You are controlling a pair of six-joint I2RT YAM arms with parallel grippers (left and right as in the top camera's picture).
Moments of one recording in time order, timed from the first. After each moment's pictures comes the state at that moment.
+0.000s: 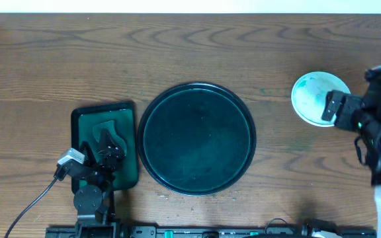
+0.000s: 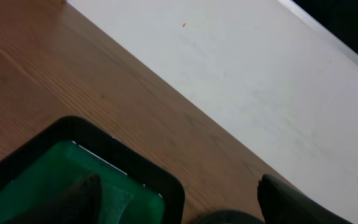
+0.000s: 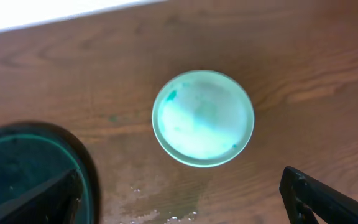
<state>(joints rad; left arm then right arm) 0.01 0.01 0.02 -0.09 -0.21 -0.64 -0.17 1.00 1.18 -0.88 -0.03 0.08</state>
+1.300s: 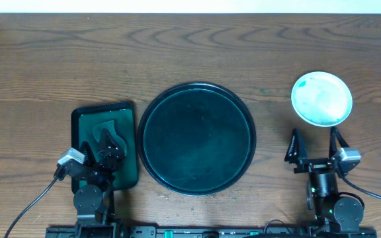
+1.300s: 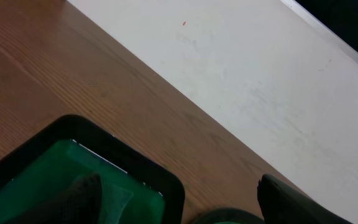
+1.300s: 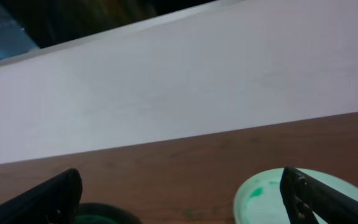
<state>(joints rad) 0.01 0.01 0.02 -0.10 -0.21 -0.64 0.02 0.02 0.01 0.16 -0.08 0.27</state>
